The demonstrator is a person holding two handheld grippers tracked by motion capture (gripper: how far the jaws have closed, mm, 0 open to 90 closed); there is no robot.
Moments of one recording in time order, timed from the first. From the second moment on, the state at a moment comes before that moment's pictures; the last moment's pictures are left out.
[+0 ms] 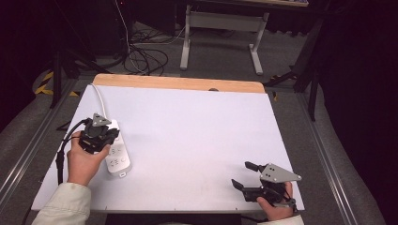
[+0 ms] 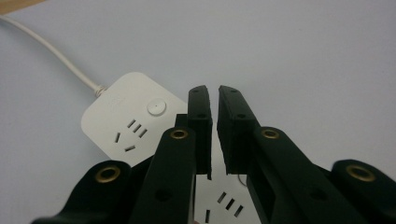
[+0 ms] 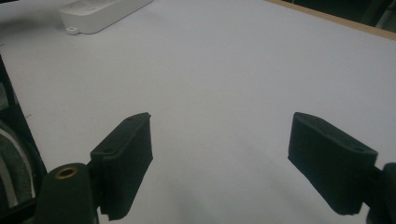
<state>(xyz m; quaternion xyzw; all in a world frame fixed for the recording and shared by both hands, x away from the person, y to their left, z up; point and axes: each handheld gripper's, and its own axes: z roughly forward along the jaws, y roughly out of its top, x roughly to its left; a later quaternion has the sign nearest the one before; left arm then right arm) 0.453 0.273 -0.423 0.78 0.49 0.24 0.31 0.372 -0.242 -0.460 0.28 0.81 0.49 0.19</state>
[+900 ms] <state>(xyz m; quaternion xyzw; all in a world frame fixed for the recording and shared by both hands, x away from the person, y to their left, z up) 0.425 0.269 -0.391 0.78 0.44 0.26 0.36 0.373 -0.243 -0.460 0.28 0.80 0.49 0.19</state>
